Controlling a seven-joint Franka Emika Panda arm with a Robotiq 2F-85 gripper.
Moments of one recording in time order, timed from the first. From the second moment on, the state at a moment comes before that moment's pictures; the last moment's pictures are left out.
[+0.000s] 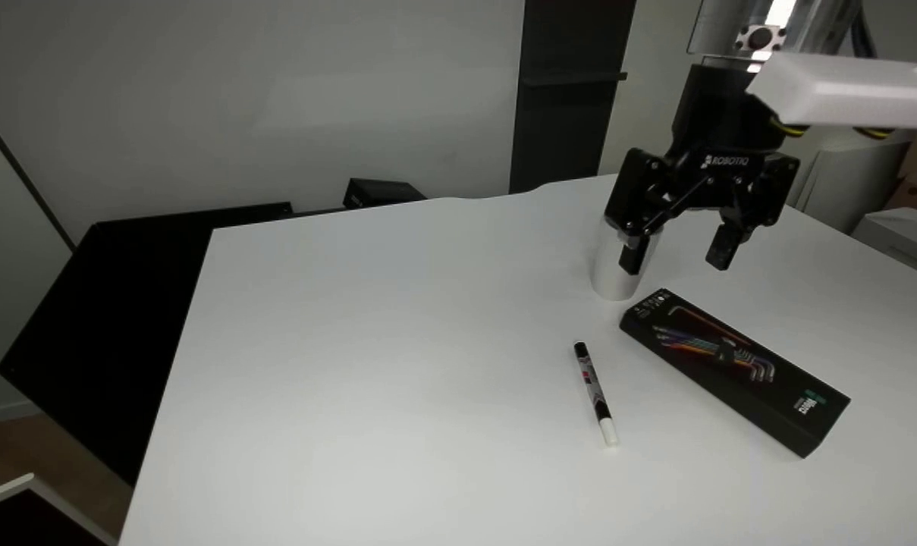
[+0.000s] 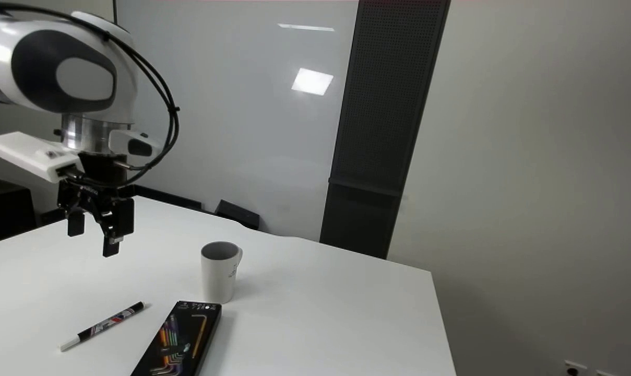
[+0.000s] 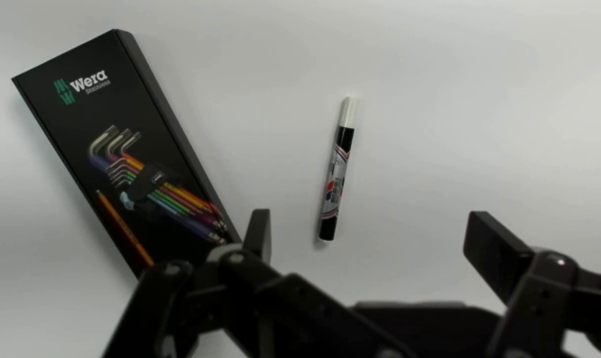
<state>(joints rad) 0.08 0.12 0.10 -2.31 0.13 2.37 0.25</state>
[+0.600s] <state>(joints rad) 0.15 0.29 0.07 -2.31 0.03 2.52 0.48</state>
